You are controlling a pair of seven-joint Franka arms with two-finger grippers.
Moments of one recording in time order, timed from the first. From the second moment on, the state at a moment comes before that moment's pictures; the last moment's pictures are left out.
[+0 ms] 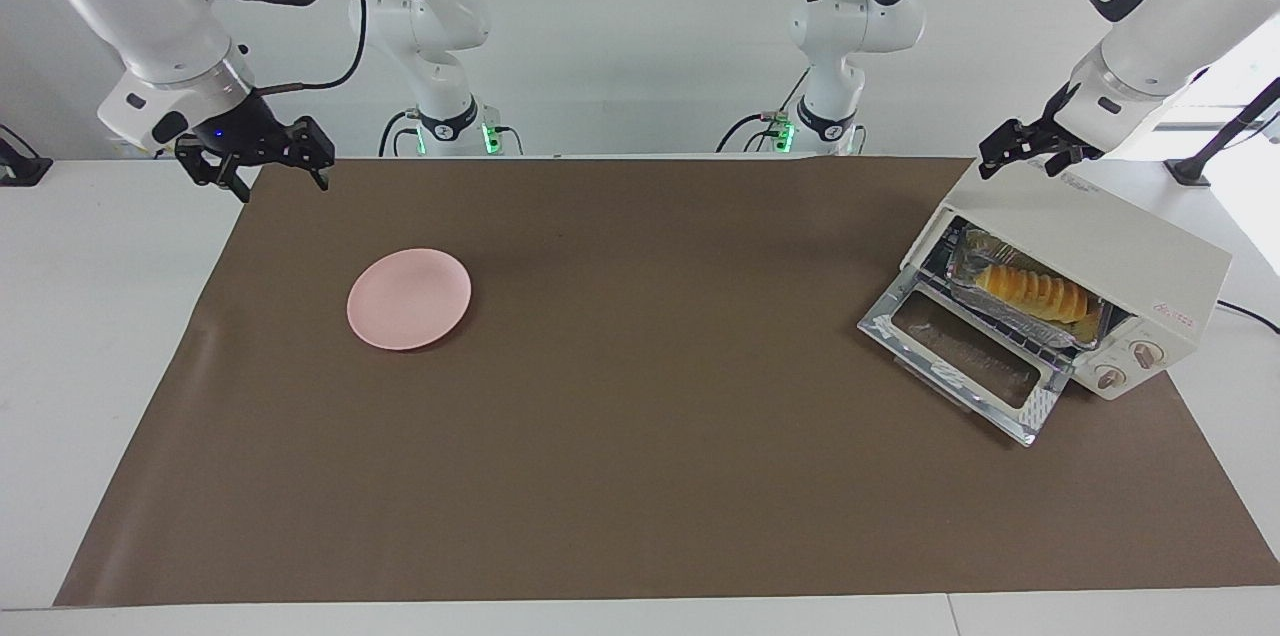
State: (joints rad) left arm -0.08 -0.02 0.12 -1.64 0.02 1.40 0.08; right arm -0.04 -0.04 -0.05 -1.68 -0.03 1.54 -0.28
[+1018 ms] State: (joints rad) left arm -0.07 -0.01 0.04 -1.63 0.02 1.46 0.10; right arm -0.04 -0.04 -0.05 -1.68 -0.03 1.54 -0.28
